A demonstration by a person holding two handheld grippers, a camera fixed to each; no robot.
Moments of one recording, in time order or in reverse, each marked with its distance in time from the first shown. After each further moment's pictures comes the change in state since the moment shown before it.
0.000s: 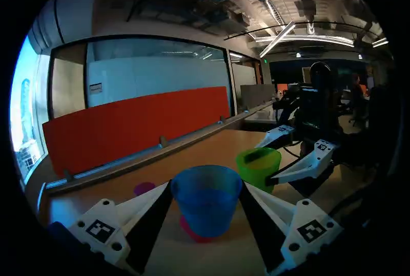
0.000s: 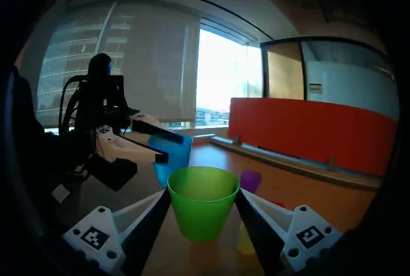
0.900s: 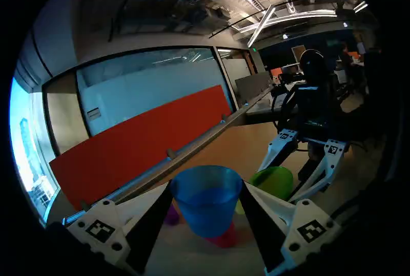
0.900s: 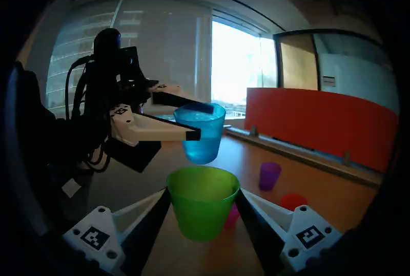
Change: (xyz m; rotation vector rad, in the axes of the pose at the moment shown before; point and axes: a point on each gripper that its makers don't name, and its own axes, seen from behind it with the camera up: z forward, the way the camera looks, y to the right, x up) left arm 0.025 -0.005 0.010 0.016 0.002 0.219; right arm -0.021 -0.028 0.013 0.099 -0.051 0.002
